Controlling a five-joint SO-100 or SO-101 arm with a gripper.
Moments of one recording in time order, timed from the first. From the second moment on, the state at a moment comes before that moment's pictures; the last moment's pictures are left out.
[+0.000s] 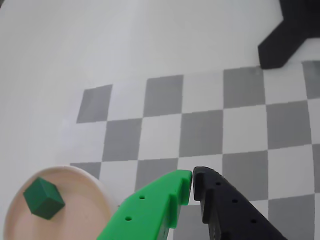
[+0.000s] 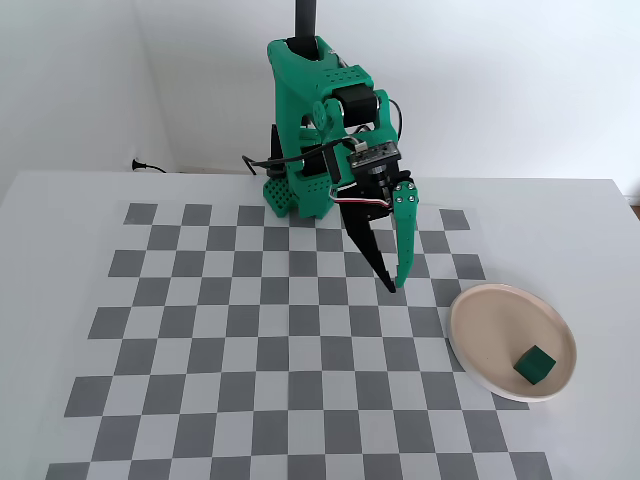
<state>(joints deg) -21.2 136.1 127.8 40.3 -61.0</state>
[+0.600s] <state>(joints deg) -14.2 148.7 146.2 34.1 -42.3</state>
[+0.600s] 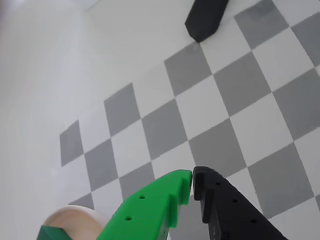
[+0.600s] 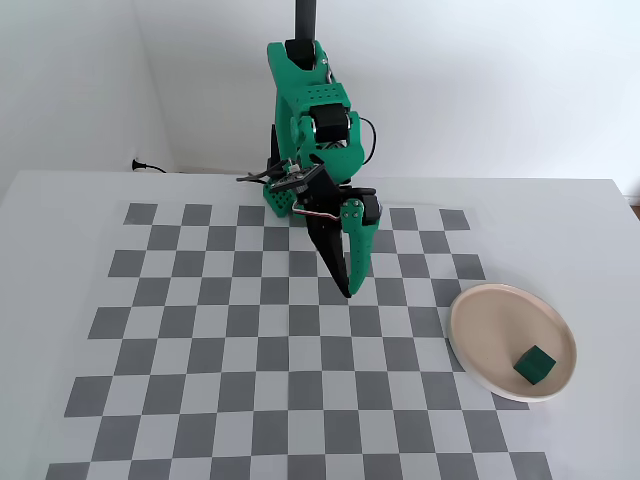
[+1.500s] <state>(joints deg) -9.8 177.0 170.1 37.2 -23.3</state>
